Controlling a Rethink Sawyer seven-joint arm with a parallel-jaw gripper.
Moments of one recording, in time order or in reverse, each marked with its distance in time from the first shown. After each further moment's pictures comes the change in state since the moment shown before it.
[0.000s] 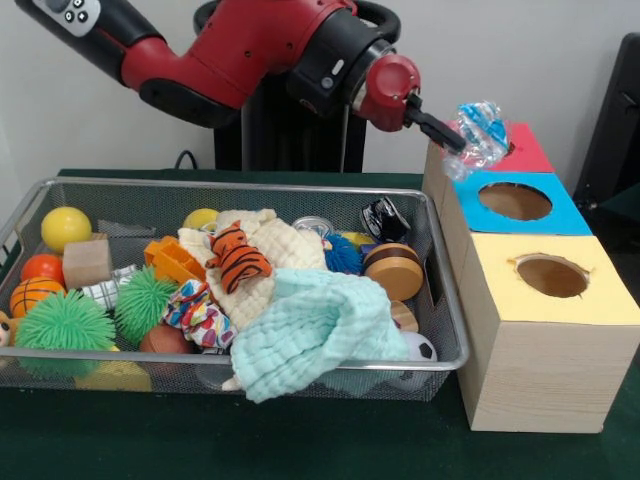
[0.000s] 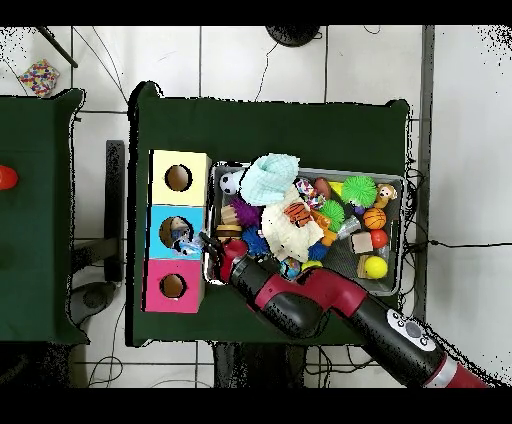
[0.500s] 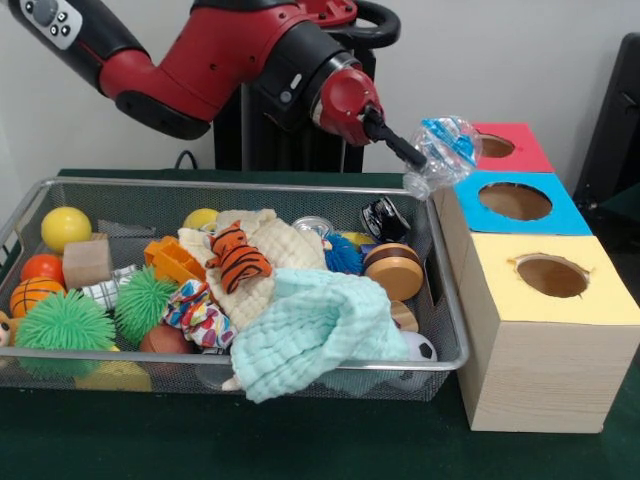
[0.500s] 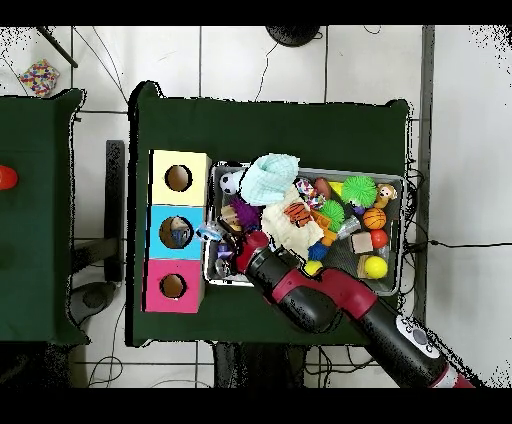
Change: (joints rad) arm -0.077 0.063 0.000 -0.040 -0.002 0.000 0.000
